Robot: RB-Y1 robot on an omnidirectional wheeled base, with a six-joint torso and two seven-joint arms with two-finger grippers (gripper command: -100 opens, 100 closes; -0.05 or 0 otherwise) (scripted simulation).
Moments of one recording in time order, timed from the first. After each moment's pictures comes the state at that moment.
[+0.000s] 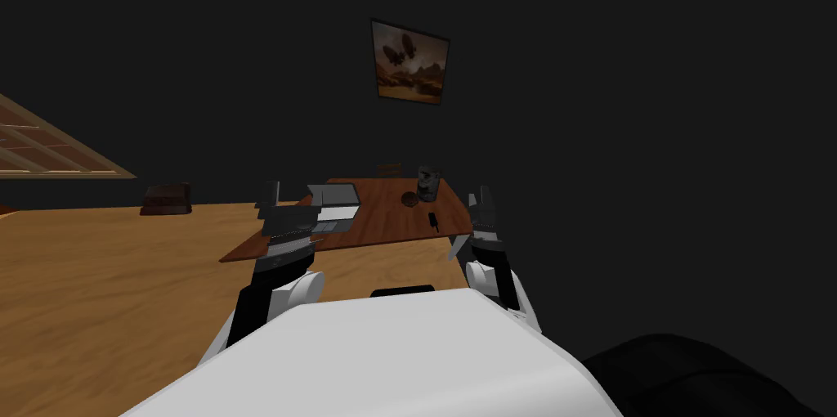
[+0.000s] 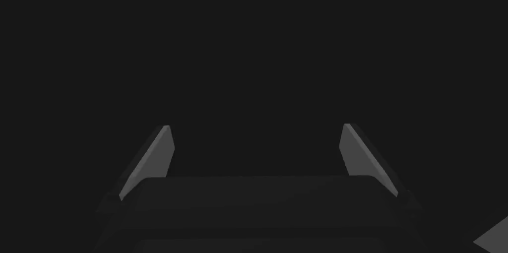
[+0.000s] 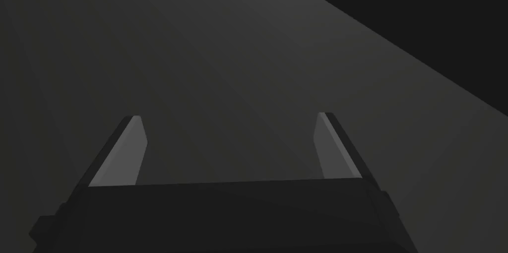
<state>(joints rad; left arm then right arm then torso) 0.49 -0.01 0.07 -2.27 0.08 -0.50 0.15 0.48 -0.04 -0.03 -2.29 0.01 -0.40 0.01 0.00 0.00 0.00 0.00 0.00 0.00</state>
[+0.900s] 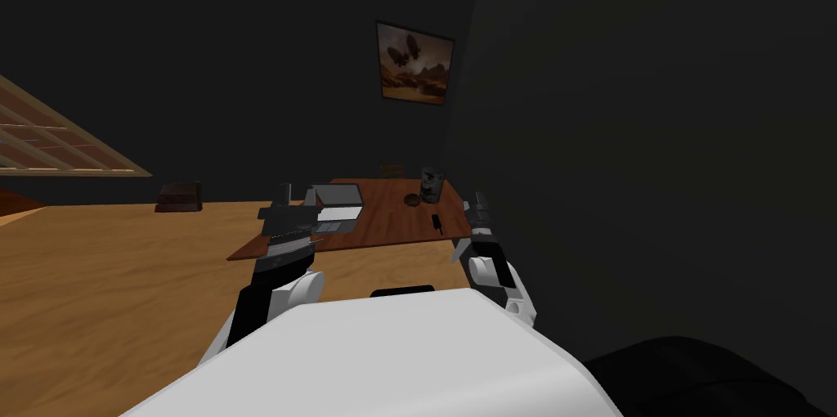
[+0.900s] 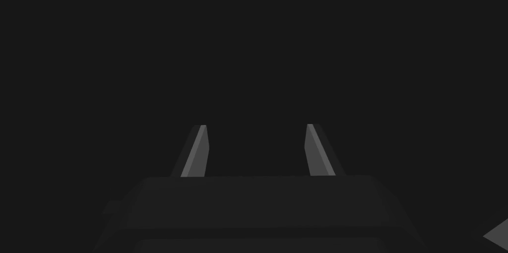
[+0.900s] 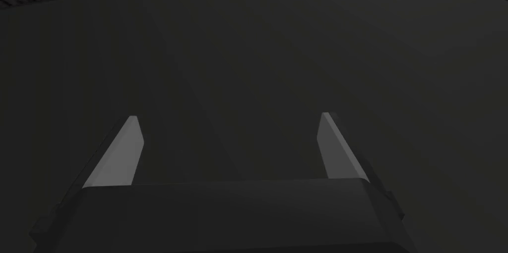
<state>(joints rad) 0.49 -0.01 0.07 -2.27 0.08 -0.50 0.15 0.40 -0.13 -0.10 -2.13 -0.10 -0.23 -0.18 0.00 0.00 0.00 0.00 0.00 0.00</state>
